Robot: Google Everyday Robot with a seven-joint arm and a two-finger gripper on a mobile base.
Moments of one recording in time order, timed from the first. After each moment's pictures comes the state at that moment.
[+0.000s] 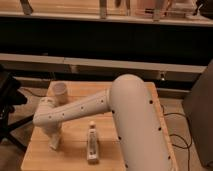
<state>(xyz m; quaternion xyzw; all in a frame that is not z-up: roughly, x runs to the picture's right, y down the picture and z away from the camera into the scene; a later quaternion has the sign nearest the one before) -0.275 0.243 0.819 -0.11 -0.30 -0.78 0.54</state>
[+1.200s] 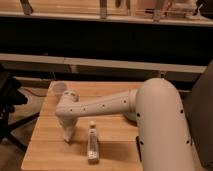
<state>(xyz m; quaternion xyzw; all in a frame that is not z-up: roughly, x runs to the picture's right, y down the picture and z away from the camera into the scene) -0.194 0.212 0.836 -0.11 -0.29 -0.73 0.60</state>
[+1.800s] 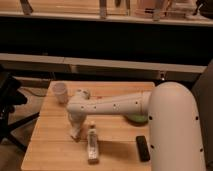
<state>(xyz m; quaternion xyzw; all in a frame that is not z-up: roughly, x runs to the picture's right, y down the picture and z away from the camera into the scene) -0.155 0.199 0.847 -0.11 -0.30 -0.70 0.64</state>
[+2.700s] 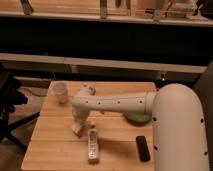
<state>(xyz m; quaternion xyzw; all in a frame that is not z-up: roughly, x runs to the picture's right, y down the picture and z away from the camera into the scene) -0.145 0.179 0.854 -0.11 -0.29 -0.68 0.66</state>
